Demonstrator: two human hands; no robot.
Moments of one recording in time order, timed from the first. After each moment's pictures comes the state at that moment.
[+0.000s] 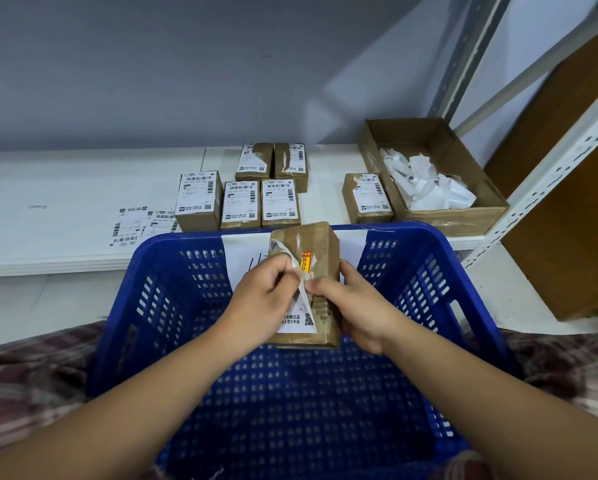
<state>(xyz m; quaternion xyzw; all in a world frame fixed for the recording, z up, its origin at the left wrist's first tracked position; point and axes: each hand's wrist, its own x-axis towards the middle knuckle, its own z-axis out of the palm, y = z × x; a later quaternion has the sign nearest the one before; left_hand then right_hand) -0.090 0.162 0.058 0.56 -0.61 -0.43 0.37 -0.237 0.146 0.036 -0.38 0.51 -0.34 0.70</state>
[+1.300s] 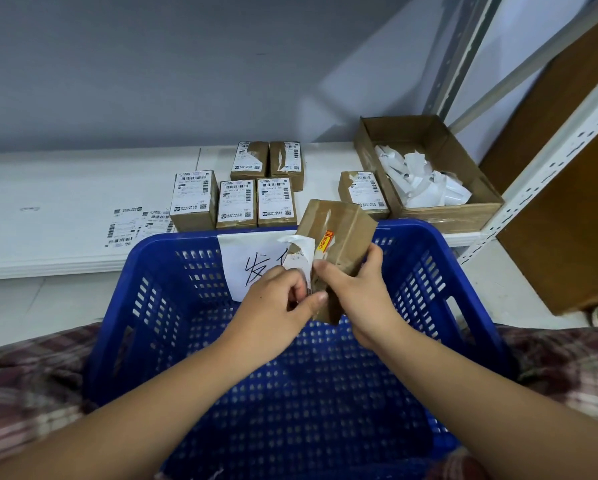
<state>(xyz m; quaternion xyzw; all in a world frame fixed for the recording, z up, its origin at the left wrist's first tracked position) -0.096 0.167 0.040 0.56 -0.72 -0.29 0.30 -0.234 0.145 0.028 -0.39 0.57 -0.49 0.53</state>
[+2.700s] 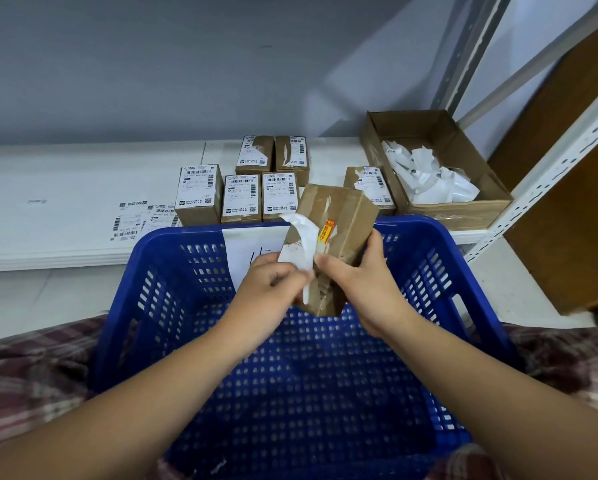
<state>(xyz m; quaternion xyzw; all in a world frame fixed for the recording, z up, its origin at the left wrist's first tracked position) -0.095 0.162 0.058 0.59 -0.50 -0.51 0.36 -0.238 0.141 0.037 -0.44 0.54 -0.46 0.55</state>
